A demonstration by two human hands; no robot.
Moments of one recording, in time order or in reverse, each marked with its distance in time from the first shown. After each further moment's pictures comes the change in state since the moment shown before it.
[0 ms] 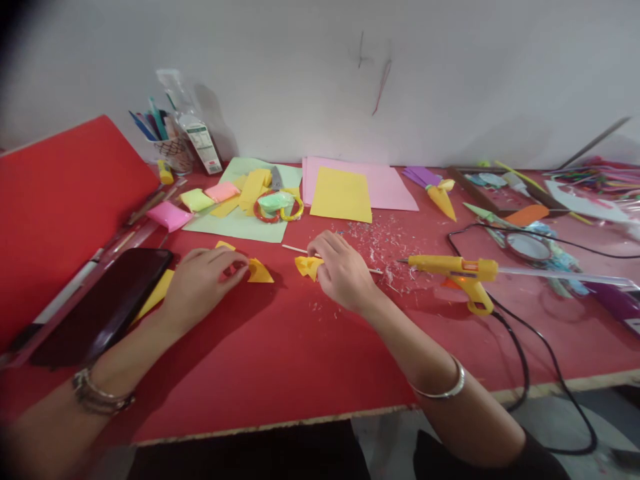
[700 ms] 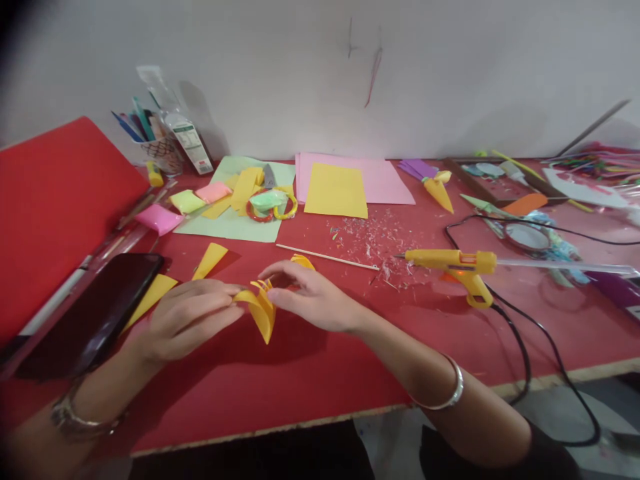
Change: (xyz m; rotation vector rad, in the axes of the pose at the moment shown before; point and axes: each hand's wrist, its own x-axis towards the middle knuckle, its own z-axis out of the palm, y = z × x) left_hand -0.006 0.020 -0.029 -0.360 0.093 0.488; right_hand -0.003 -0.034 0.002 0.981 -0.358 0.325
